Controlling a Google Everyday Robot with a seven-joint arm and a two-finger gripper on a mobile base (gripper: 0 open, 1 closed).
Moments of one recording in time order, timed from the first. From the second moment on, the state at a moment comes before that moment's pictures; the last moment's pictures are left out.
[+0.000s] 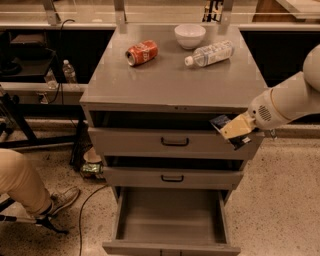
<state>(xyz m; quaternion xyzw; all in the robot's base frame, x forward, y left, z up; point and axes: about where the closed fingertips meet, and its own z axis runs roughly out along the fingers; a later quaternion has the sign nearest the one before) 0.536 -0.207 0.814 -0.29 0.91 0.15 0.24</state>
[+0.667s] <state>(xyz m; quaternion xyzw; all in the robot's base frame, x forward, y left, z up) 0.477 -0.172 0.713 -0.30 0.90 0.25 0.19</state>
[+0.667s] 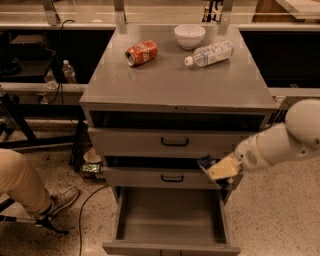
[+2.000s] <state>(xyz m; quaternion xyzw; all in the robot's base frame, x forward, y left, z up) 0.451 -0.132 0.579 -0.31 0.90 0.26 0.15</state>
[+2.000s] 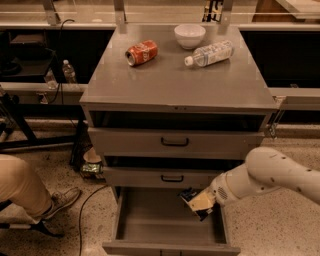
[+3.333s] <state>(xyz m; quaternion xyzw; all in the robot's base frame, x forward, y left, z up) 0.450 -0.128 0.469 -0.29 0.91 0.26 0.12</state>
